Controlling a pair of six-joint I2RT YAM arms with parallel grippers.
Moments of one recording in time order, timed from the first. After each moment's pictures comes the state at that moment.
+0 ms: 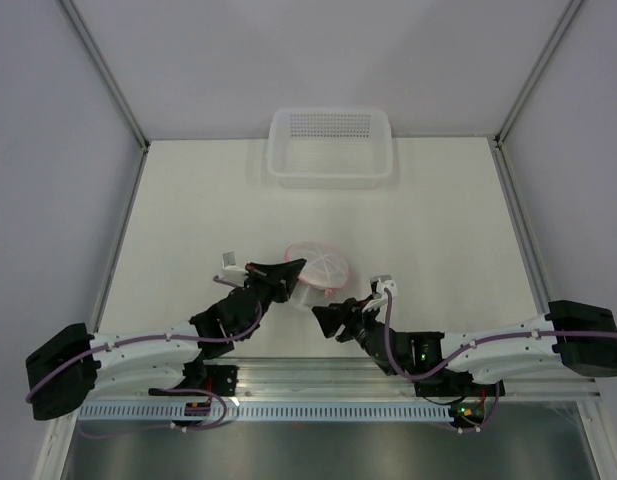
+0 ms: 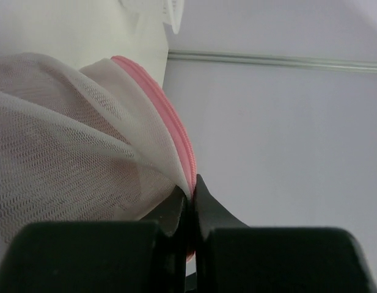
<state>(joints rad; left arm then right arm) -1.10 0.93 0.26 0.55 -0.64 -1.67 1.51 1.09 0.34 0.52 0.86 0.91</state>
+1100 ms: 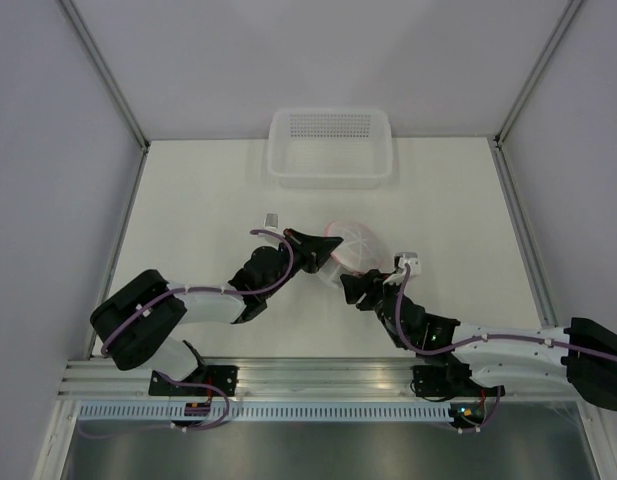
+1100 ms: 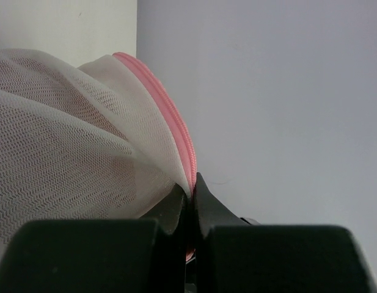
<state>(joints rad) -0.85 1.49 0.49 0.98 -0.10 -1.54 1.21 0.94 0.26 0.45 0.79 0.79</state>
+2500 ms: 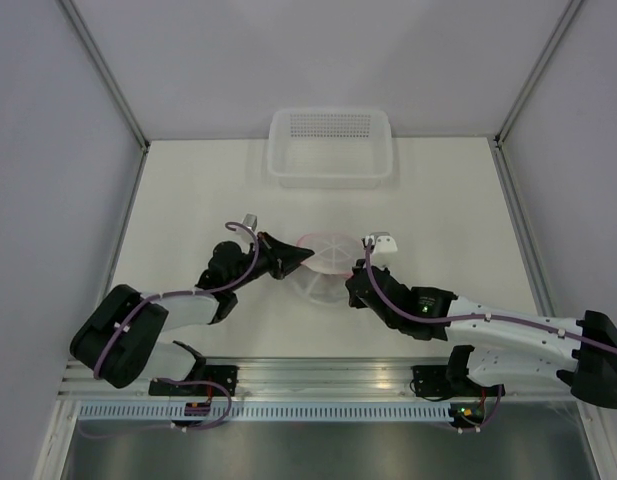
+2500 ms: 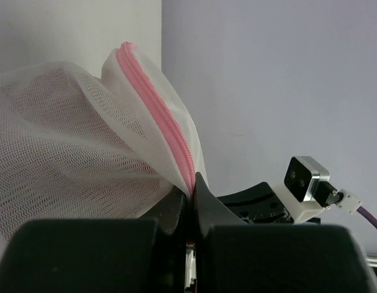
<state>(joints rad) -0.55 1.37 0.33 0.96 0.38 -1.48 1.13 1.06 0.68 -0.30 0.58 0.79</state>
